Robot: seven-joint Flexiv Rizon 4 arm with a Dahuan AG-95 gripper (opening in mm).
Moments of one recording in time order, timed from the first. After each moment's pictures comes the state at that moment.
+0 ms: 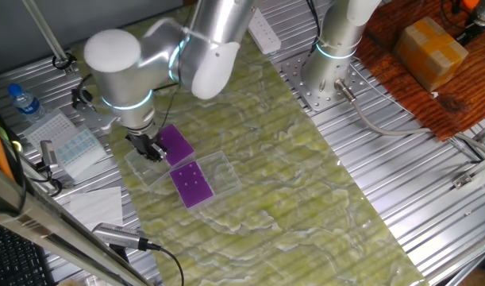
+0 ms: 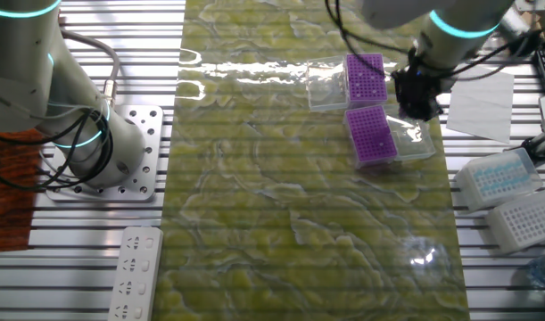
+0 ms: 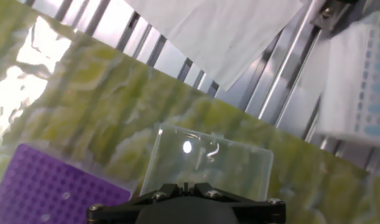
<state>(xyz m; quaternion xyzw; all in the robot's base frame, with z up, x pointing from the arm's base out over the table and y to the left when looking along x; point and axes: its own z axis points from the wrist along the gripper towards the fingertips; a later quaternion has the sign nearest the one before) 0.637 0.059 0.054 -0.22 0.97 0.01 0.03</state>
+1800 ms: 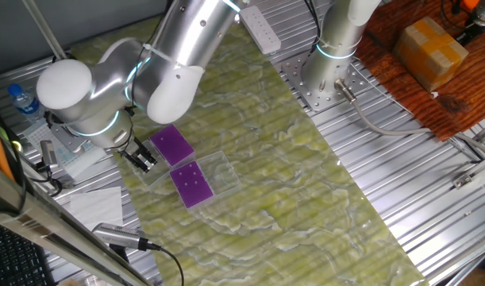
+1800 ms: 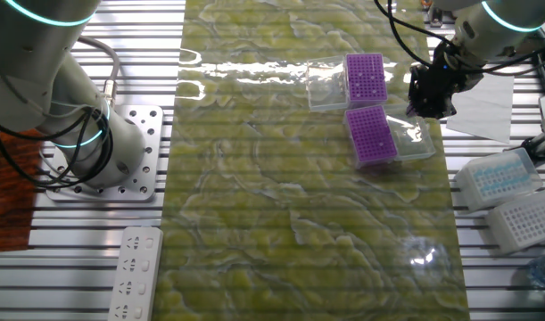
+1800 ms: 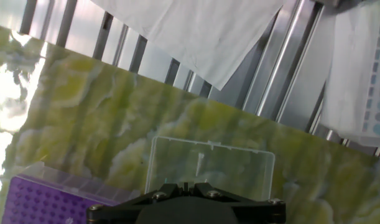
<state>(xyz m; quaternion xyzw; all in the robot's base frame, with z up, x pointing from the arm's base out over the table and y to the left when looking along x) 0.651 0.064 0.058 -0.17 0.98 0.01 -0.08</state>
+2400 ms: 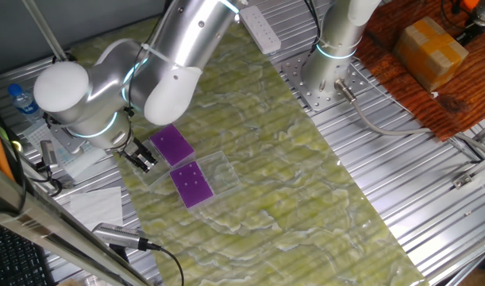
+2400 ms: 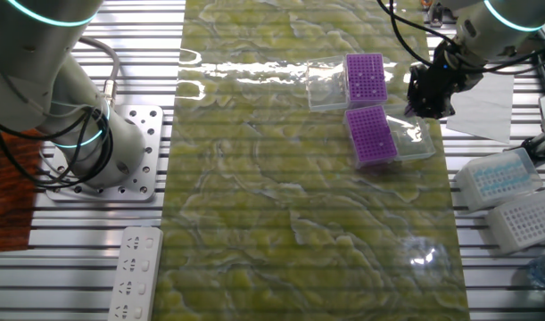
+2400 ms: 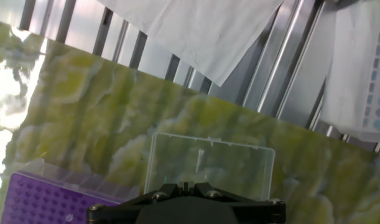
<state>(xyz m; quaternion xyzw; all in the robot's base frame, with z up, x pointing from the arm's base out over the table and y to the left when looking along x) 0.651 0.064 0.057 -0.16 0.98 0.00 -0.09</state>
